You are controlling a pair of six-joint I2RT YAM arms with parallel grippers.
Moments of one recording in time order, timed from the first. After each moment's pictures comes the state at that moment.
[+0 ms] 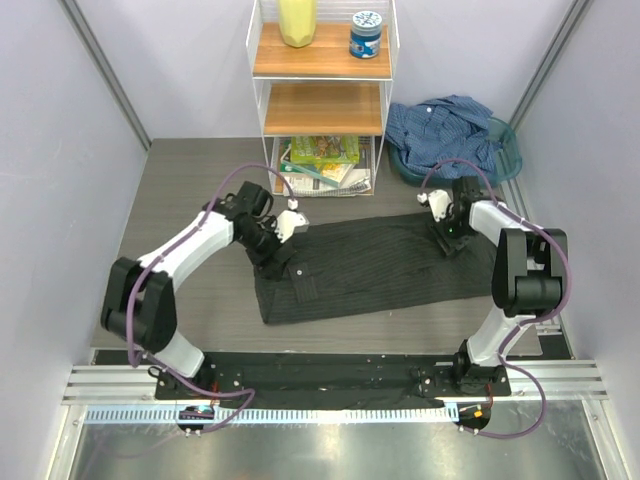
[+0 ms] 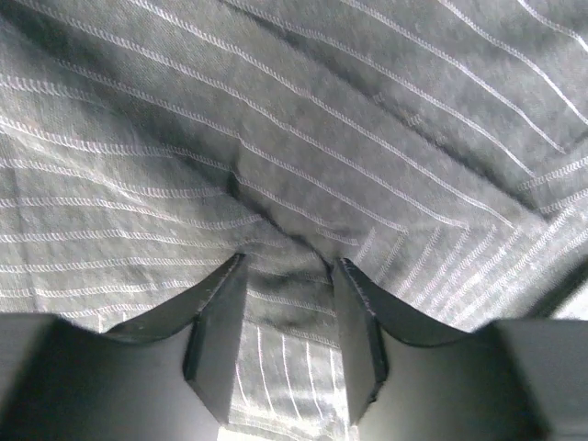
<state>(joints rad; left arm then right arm) -0.42 1.59 1.17 -0.84 0.40 0.58 -0.03 1.74 1.08 -0.57 -0.05 -0.61</state>
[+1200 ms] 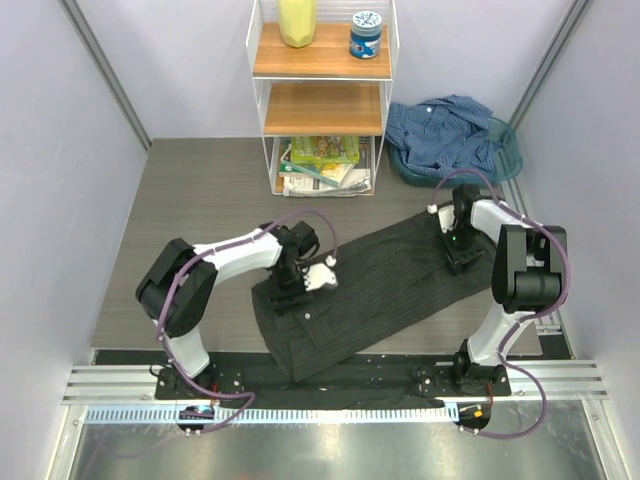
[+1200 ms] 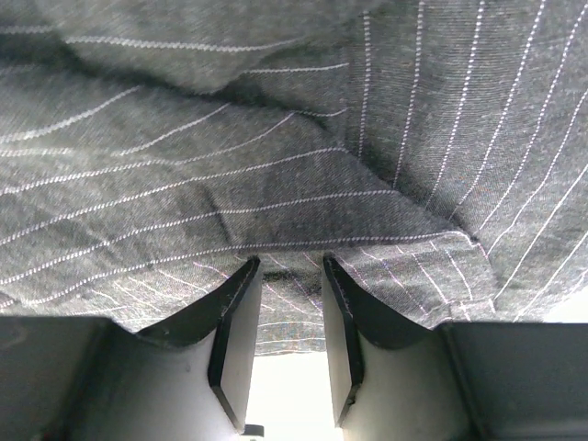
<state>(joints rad) -0.70 1.77 1.12 -0.90 0.21 0.66 -0.06 1.77 1.08 -0.78 0.05 -0.40</state>
